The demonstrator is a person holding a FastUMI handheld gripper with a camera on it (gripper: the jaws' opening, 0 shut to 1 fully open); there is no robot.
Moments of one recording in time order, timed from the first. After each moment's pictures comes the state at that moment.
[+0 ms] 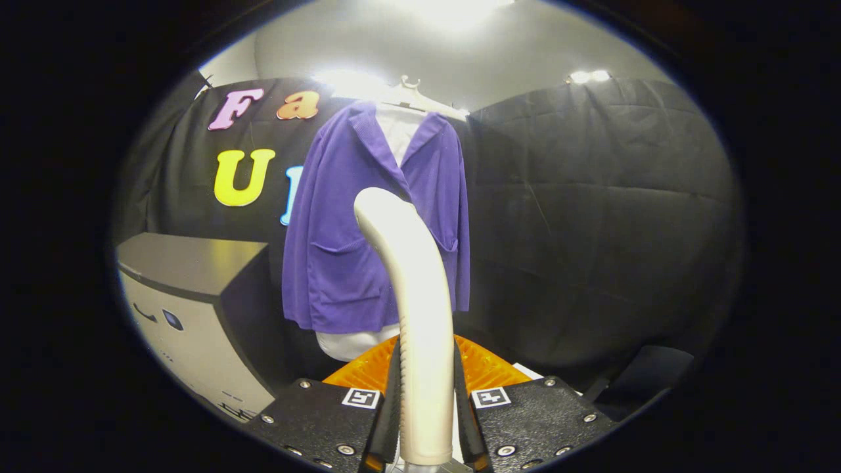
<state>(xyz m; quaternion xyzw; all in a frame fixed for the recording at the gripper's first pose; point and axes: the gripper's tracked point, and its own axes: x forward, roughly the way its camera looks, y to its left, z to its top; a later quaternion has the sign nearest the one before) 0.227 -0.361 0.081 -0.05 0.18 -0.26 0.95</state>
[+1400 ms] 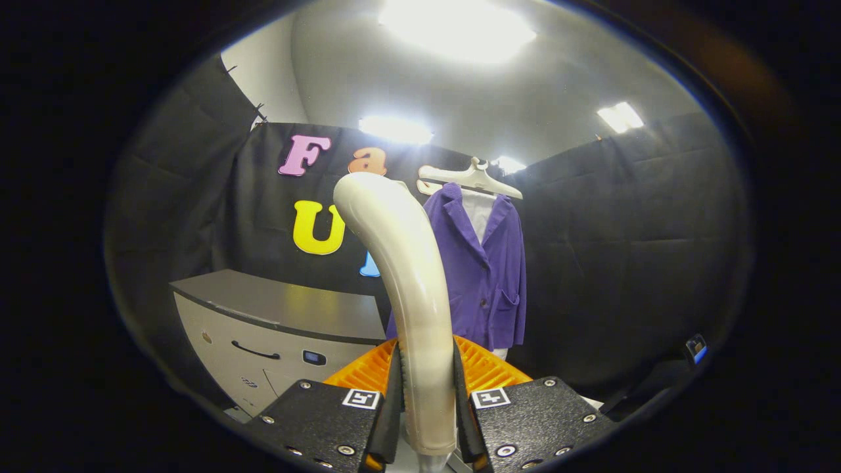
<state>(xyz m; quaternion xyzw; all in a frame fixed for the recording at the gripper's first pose) 0.178 -0.156 0.171 -0.07 0.09 -0.16 0.98</state>
